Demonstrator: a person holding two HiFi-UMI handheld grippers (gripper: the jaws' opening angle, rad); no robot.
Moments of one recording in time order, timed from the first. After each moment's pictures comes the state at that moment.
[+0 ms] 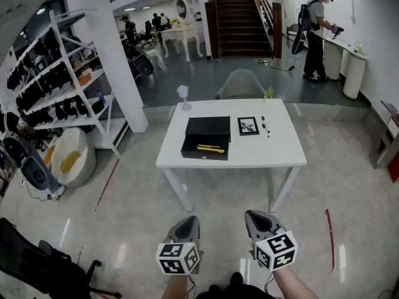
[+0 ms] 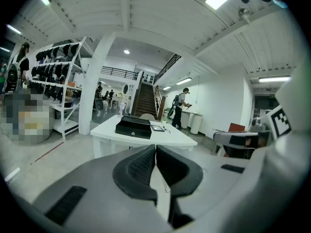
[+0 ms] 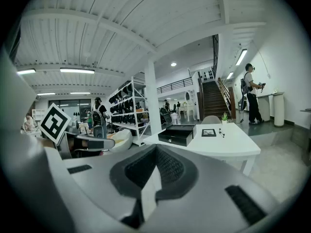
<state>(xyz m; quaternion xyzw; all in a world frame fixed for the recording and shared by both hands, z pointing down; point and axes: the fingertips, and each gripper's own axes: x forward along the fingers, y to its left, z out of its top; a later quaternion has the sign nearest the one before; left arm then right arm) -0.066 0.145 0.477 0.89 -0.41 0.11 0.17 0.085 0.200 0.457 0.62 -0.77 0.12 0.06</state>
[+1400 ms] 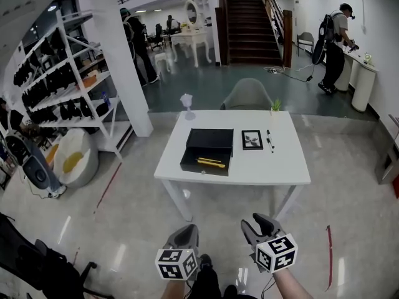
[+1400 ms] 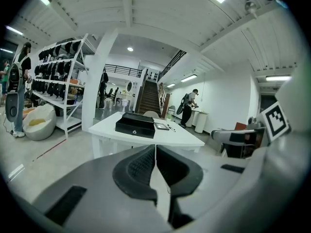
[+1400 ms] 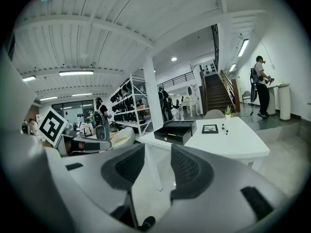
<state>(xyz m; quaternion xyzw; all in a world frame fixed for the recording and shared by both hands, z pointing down) -0.031 0.101 0.496 0.88 -0.43 0.12 0.18 0.135 0.141 0.477 0.60 -0.79 0.15 0.07</state>
